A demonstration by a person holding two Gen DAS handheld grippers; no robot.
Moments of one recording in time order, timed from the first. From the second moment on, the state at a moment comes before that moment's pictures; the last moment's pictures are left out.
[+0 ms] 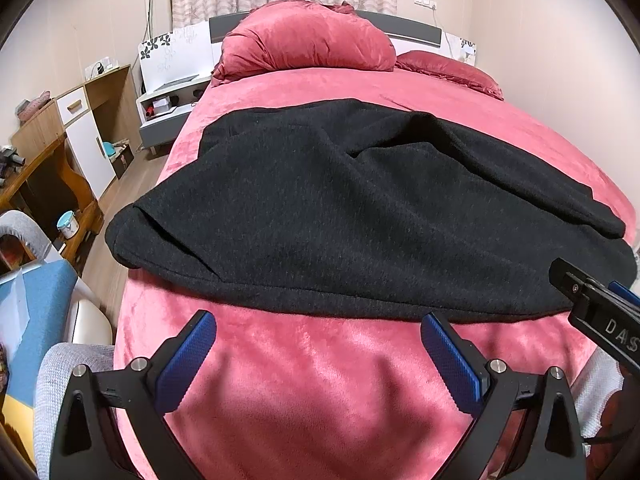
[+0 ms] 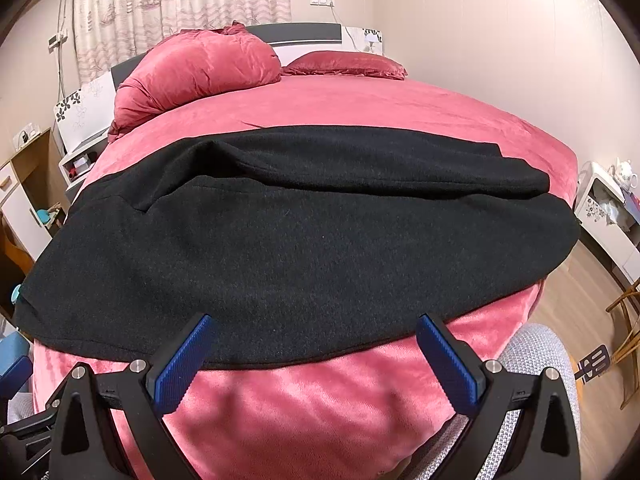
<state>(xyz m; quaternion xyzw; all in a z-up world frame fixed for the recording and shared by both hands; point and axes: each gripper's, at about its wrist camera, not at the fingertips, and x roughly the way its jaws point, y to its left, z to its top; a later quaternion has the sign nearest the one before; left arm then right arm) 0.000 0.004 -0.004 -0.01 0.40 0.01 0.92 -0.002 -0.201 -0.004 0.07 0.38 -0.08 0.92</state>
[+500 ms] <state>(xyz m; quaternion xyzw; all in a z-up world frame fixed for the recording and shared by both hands) 0.003 0.007 -0.007 -0.01 0.41 0.02 0.91 -0.002 -0.202 -0.008 0.08 0.39 -0.09 0.92</state>
